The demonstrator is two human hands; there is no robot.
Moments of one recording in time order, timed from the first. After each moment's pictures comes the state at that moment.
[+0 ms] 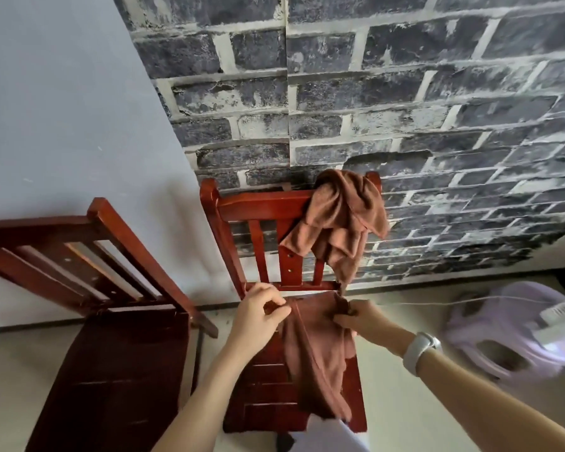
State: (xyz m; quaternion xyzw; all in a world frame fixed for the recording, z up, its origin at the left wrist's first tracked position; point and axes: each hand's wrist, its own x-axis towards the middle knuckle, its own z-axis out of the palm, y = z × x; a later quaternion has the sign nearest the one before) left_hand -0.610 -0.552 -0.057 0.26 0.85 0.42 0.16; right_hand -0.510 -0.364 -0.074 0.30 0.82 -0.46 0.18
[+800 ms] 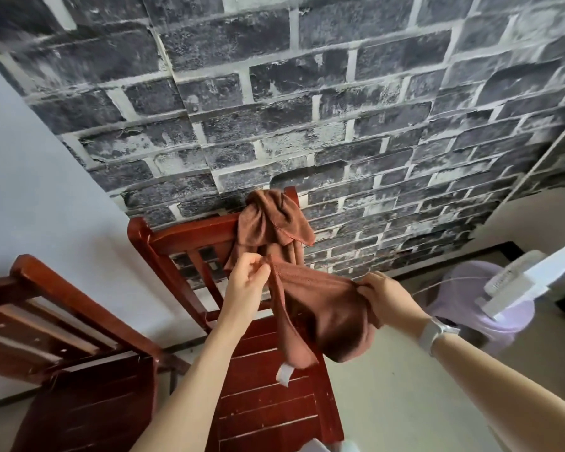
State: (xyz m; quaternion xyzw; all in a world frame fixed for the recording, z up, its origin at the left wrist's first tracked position) left_hand -0.582 -0.442 -0.003 0.22 0.75 0.58 0.23; right_hand -0.428 -0.252 -0.051 0.32 0.90 -0.29 -0.01
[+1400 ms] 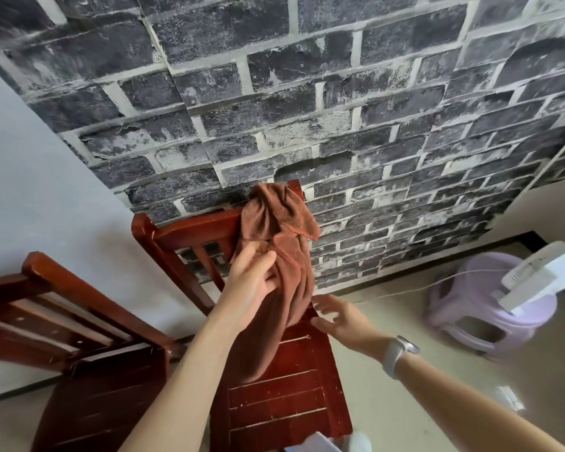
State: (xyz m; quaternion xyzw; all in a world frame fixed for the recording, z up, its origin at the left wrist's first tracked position) left_hand -0.572 -0.432 0.032 0.12 0.58 0.71 0.37; right_hand -0.449 -0.314 -0.076 0.23 0.83 -0.50 0.06
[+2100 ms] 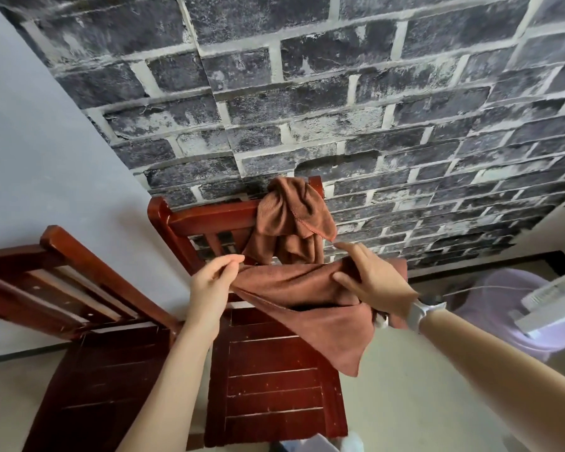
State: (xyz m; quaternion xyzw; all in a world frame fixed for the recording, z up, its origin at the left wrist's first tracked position) left_hand -0.603 -0.486 0.002 0.04 0.77 0.61 0.16; right_hand -0.483 -0.249 -0.043 0.11 0.95 -0.29 -0.04
